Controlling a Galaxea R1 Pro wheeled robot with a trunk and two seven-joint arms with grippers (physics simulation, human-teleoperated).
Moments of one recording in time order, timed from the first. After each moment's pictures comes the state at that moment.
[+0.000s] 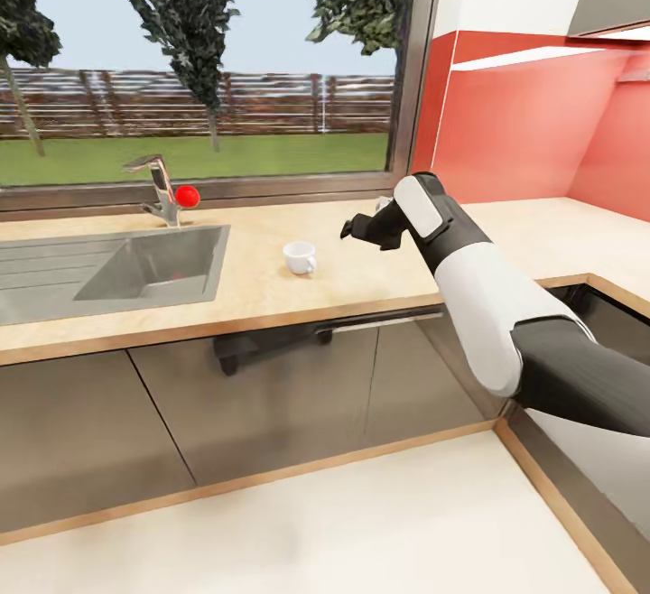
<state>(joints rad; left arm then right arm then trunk) -0.11 0.26 -0.03 -0.03 1.08 0.06 -0.83 -1.57 0.17 0.06 -0.49 -0.64 0.98 -0.39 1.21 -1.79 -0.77</state>
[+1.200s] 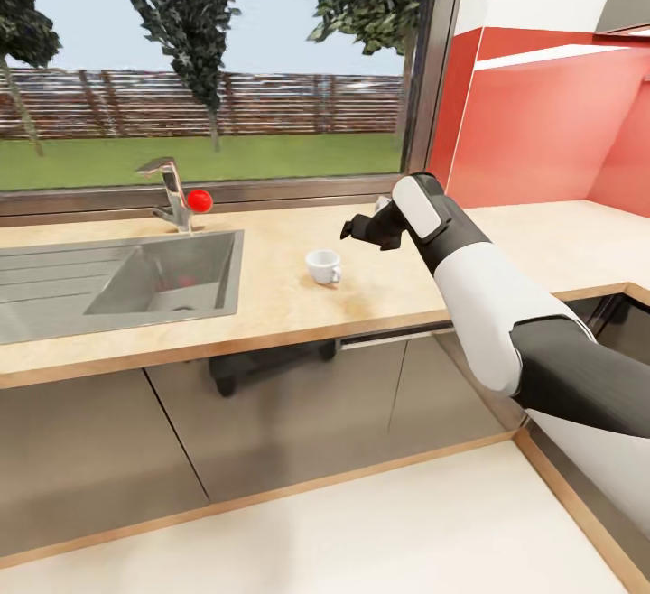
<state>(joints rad) -0.11 0.28 -0.03 -0.03 1.08 0.07 -0.83 -1.57 0.17 0.07 -0.49 -0.64 0.98 -0.39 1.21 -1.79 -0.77</state>
